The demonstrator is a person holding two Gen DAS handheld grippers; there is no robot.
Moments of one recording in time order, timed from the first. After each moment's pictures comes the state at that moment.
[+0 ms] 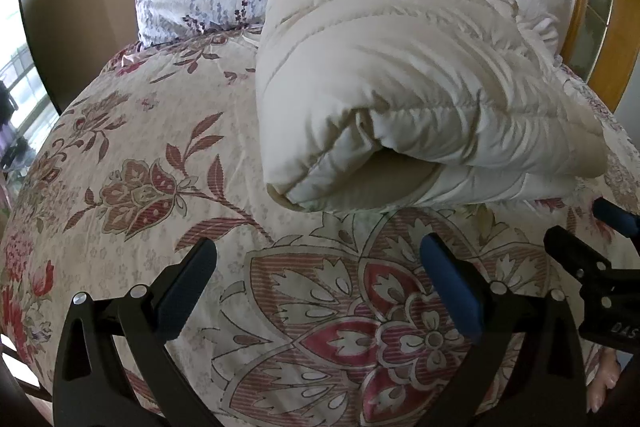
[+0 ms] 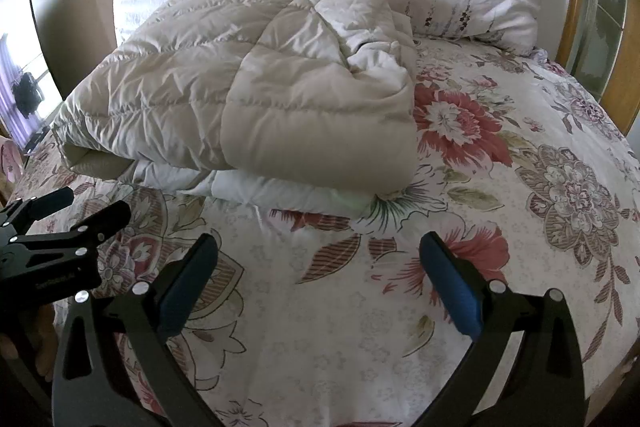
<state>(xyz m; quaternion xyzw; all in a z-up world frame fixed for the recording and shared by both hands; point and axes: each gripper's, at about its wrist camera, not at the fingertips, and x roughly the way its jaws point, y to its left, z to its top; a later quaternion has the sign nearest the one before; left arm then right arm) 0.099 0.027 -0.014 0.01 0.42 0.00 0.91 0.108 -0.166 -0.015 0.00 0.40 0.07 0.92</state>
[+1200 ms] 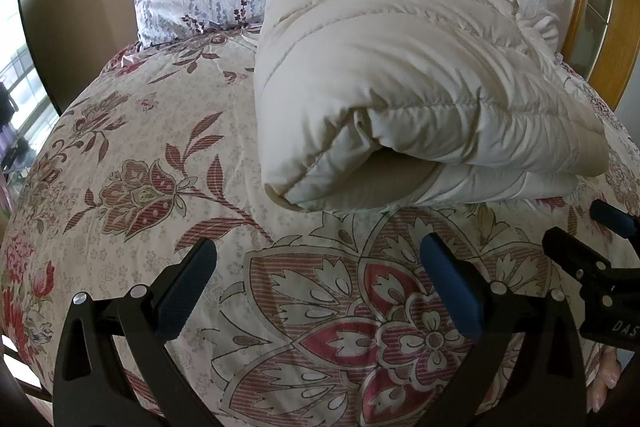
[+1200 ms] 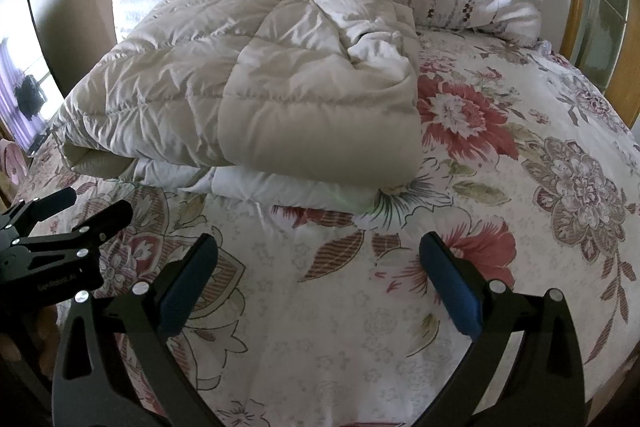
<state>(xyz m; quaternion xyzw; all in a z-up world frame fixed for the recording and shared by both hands) 0.099 0.026 -0.014 0.01 0.42 0.00 0.91 0.114 -0.163 -0.020 0.01 0.41 0.08 0.91</state>
